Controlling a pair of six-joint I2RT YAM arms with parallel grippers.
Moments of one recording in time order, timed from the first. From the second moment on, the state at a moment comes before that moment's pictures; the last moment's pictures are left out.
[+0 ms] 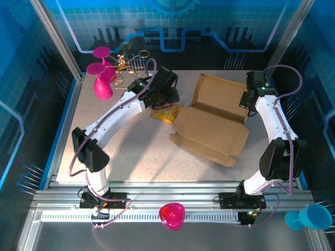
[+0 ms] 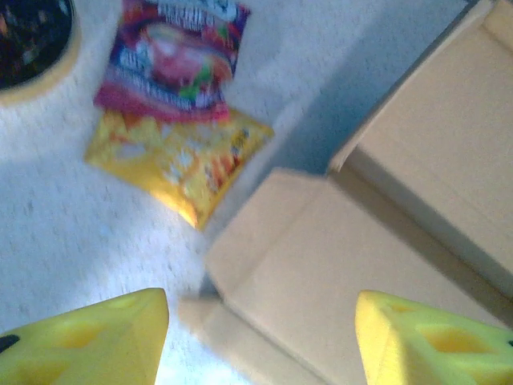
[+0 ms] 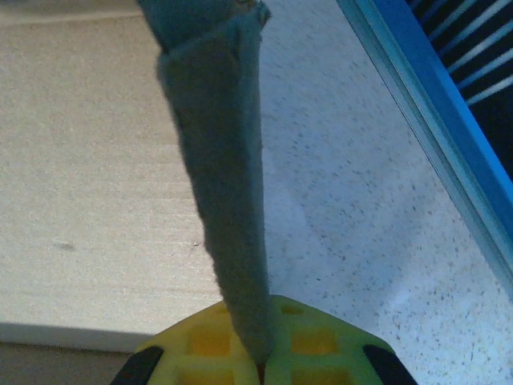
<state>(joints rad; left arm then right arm) -0.66 1.80 1.89 -1.05 -0.17 -0.95 -0.07 1.58 1.42 -0.94 0.30 0.41</state>
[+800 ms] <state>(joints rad) -0.81 1.79 1.12 -0.18 0.14 -1.50 -0.30 1.82 1.35 -0.97 -0.01 0.59</state>
